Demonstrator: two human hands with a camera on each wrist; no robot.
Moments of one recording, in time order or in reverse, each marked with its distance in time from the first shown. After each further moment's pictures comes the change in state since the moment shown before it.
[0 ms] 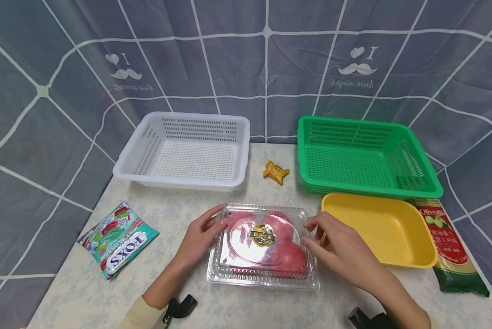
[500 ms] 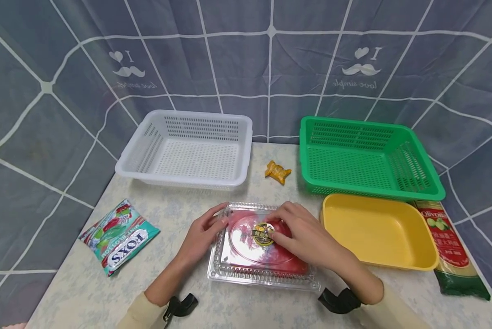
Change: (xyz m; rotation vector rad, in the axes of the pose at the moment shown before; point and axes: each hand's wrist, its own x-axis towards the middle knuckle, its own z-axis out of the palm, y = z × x) left_hand -0.009 0.029 0.000 0.009 -0.031 -0.011; right_hand 0.052 -0.025 0.036 0.015 -0.145 -0.097
